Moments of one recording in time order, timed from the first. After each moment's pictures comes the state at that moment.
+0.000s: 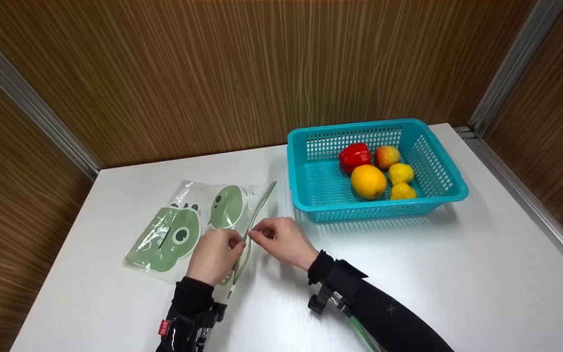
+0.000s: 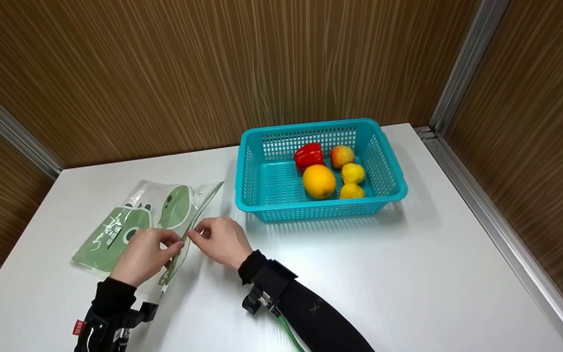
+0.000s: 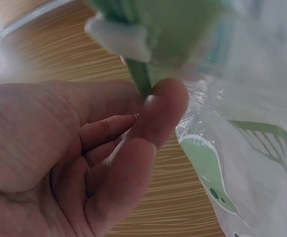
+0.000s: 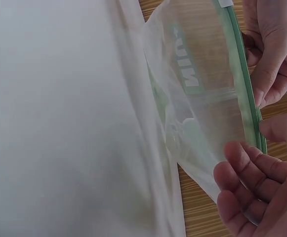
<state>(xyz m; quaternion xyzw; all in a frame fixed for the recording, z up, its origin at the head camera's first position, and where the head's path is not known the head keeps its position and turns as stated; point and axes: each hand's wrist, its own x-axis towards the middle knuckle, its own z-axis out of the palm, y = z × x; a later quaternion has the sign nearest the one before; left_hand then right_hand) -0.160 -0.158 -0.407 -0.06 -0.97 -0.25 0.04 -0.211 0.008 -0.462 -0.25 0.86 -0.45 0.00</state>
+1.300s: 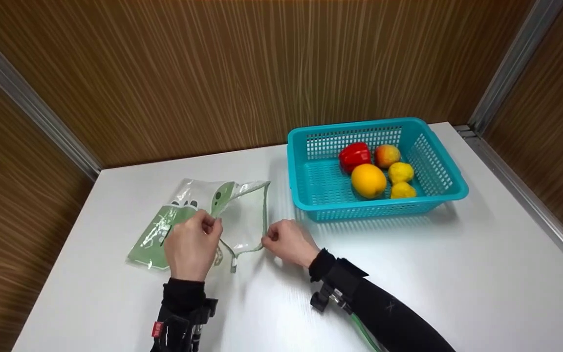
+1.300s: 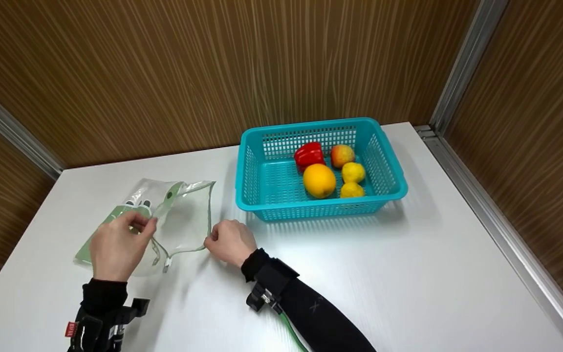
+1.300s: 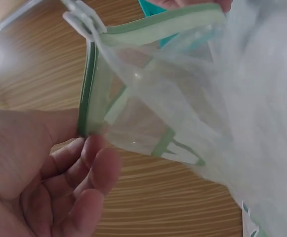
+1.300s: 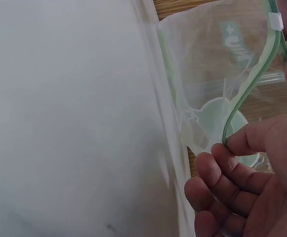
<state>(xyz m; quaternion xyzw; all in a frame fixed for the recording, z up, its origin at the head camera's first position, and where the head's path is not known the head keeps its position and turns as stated) -0.157 -0.177 -0.395 0.05 -0.94 -0.22 0.27 -0.215 0.014 -0.475 -0.20 0.91 -0.37 0.04</state>
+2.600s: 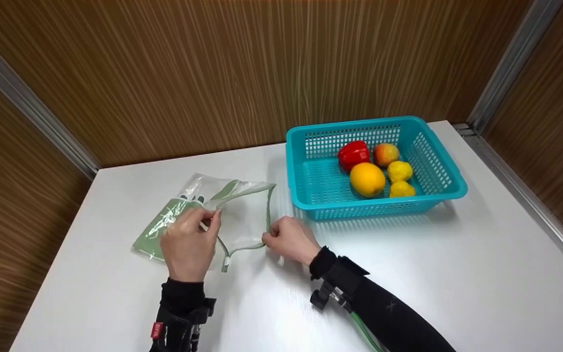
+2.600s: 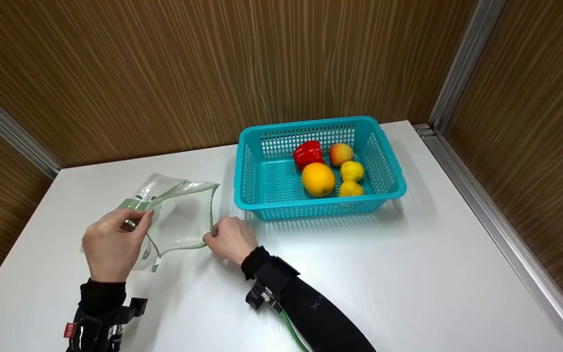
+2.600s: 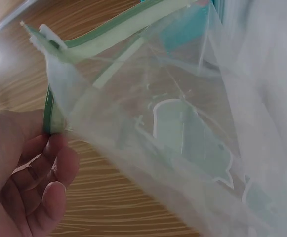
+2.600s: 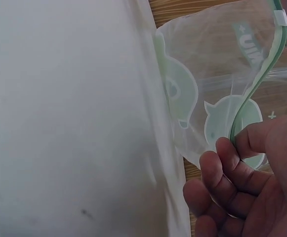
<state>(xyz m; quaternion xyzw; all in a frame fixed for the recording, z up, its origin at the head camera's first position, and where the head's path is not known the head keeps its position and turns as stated) -0.157 -0.173 -0.393 -0.03 -0.88 -0.23 0.41 -0.216 0.019 -0.469 -0.16 0.91 -0.37 0.04</state>
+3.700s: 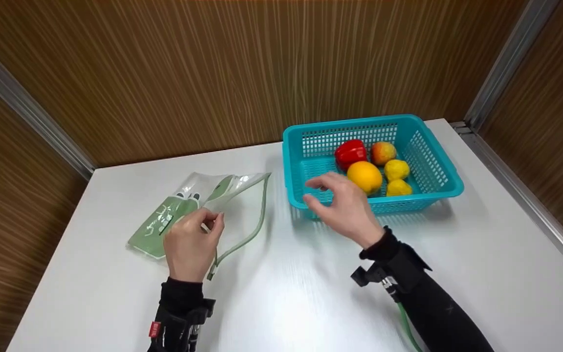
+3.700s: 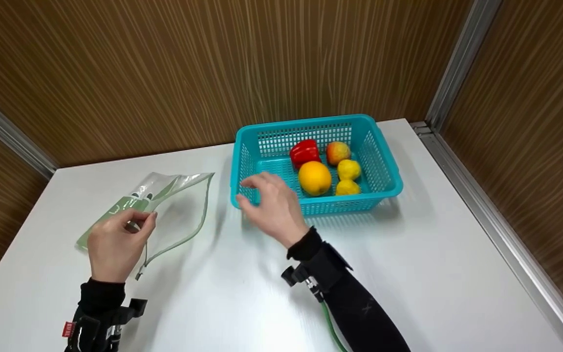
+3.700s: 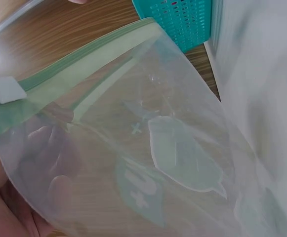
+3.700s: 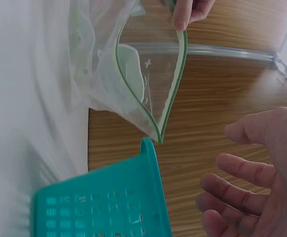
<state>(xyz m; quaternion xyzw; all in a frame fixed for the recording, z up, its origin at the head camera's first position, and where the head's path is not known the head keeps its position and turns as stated) -0.160 -0.168 -0.399 -0.04 -0.90 -0.24 0.37 -0.214 0.113 -0.395 -0.19 0.89 -0.39 -0.14</state>
